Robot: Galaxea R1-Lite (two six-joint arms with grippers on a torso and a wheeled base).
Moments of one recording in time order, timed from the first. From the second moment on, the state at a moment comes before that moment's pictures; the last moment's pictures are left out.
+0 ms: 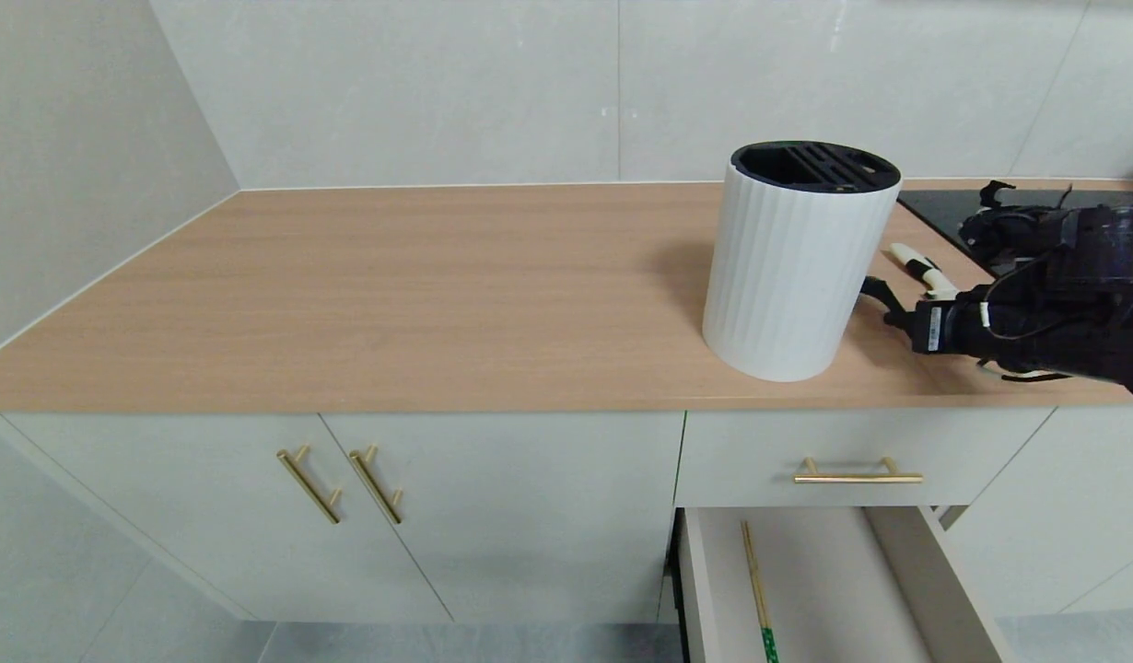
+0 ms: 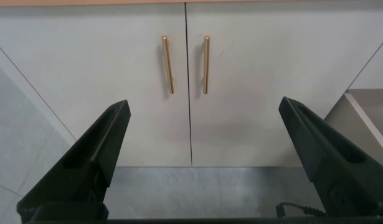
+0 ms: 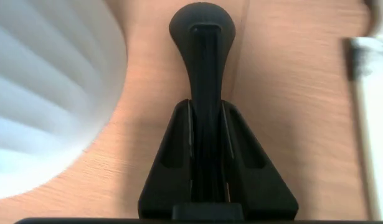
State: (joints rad) left arm 0.00 0.00 0.00 0.00 0.00 0.00; right arm 0.03 1.80 -1.10 -0.38 0.17 0.01
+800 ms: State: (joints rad) left arm 0.00 0.00 0.00 0.00 0.00 0.00; right arm 0.06 1.25 -0.76 0.01 0.17 0.10
